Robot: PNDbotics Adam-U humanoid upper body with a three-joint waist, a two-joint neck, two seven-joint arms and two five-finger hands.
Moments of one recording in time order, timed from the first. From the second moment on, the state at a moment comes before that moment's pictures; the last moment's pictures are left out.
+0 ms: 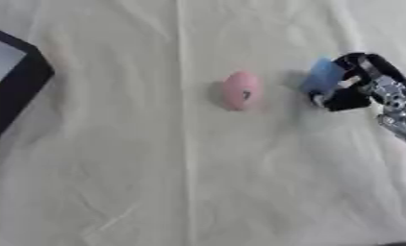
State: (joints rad) left arm -0.59 0.71 -0.25 -1.86 -0.03 0.41 0.14; right arm -0.03 -1.04 0.05 -1.99 -0.23 0.71 -0.39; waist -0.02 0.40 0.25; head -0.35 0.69
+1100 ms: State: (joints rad) left arm -0.55 0.73 -0.24 -1.87 -0.01 0.41 0.15; right arm -0.03 -1.05 0.03 -1.99 -0.36 0.54 -0.57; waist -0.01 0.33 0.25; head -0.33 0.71
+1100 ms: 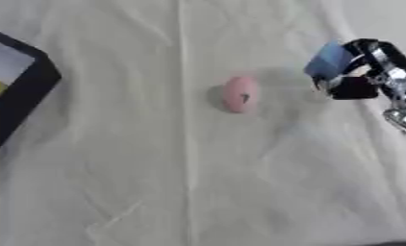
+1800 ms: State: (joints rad) left arm -0.53 0.75 -0.21 -1.88 0.03 0.41 0.18; right arm -0.15 -0.97 0.04 -1.99 -0.38 0.34 -0.76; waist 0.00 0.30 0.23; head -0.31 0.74
